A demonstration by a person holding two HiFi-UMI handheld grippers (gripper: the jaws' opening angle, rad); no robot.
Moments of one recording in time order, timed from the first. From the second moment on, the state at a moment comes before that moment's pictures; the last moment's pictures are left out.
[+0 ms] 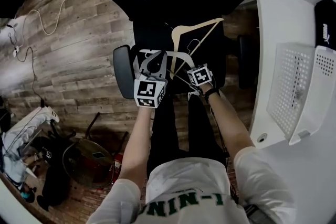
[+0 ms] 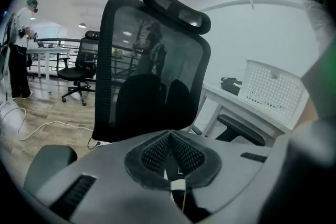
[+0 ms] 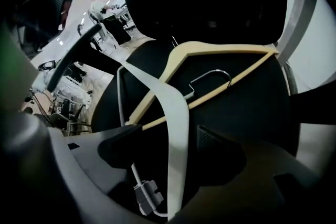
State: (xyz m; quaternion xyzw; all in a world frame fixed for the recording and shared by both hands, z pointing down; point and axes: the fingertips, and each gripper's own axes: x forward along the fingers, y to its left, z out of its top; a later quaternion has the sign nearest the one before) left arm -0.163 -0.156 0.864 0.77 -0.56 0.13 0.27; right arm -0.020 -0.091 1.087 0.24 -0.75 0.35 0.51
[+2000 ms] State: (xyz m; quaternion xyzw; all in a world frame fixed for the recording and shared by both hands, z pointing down) left arm -0.141 -0.157 0.508 0.81 -0.56 0.09 0.16; right arm 0.029 -0.167 0.556 0.38 -0.85 0.14 0.32
